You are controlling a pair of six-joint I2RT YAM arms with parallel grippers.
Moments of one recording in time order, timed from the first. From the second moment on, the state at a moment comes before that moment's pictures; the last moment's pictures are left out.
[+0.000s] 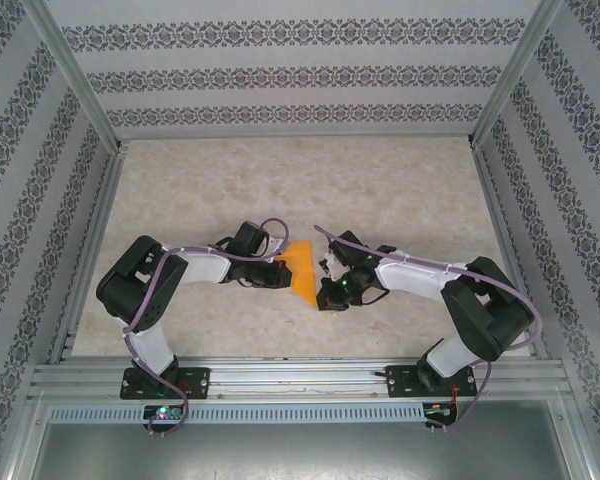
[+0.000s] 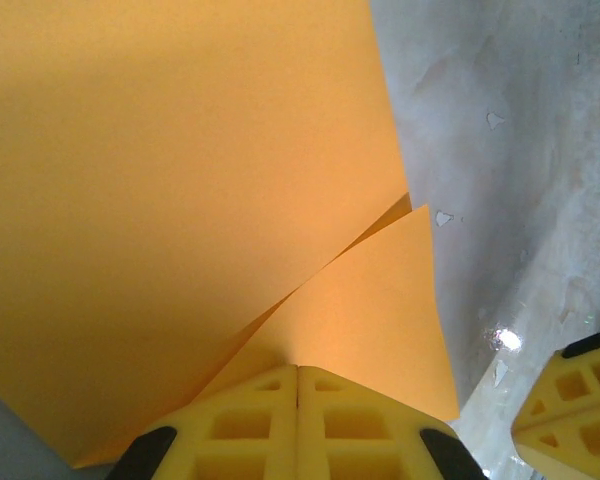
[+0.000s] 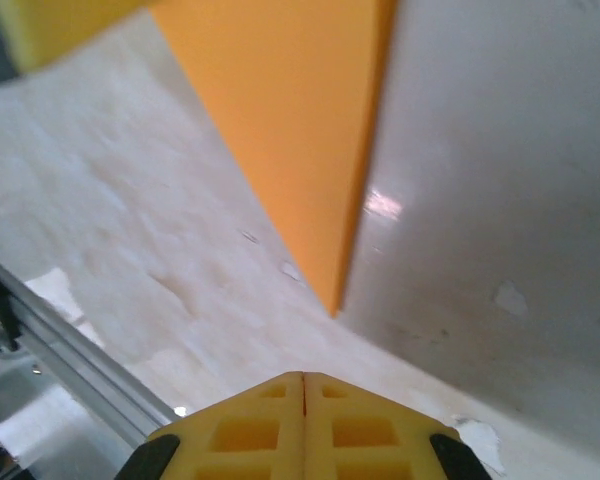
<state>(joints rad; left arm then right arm) -0.53 1.78 0.78 0.00 0.60 -0.47 0.66 1.55 0.76 -0.48 -0.56 0.58</state>
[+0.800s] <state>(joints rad) -0.53 1.78 0.78 0.00 0.60 -0.47 0.69 1.77 0.87 -0.21 -0.54 0.71</state>
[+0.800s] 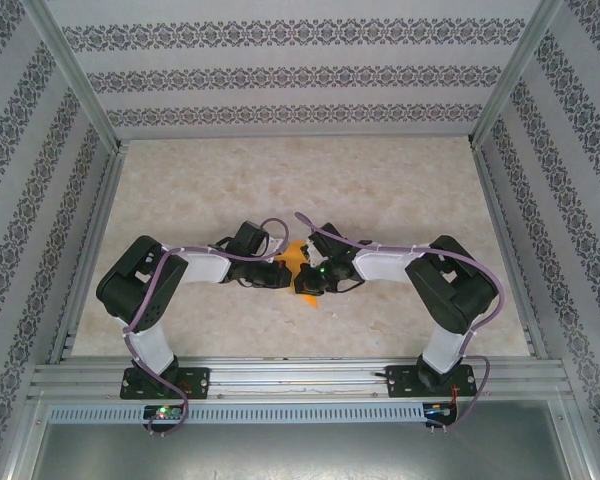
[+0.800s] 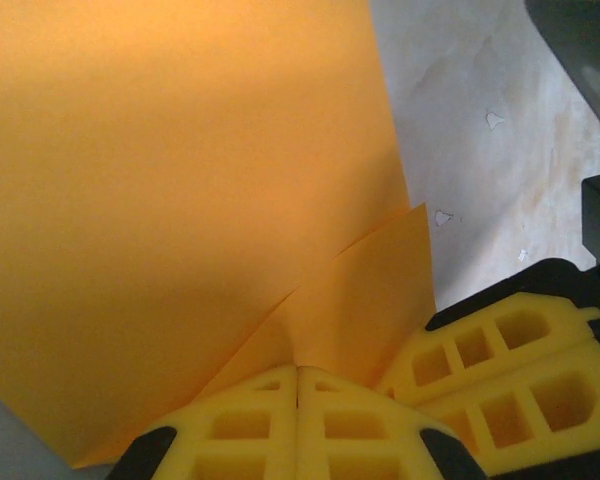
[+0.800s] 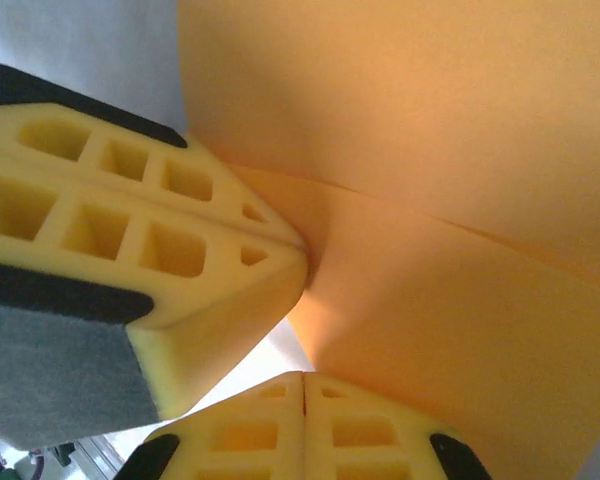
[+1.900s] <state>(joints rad) -0.53 1.77 0.80 -0.02 0.60 -0.50 0.60 1.54 0.78 -0.35 -0.56 0.64</state>
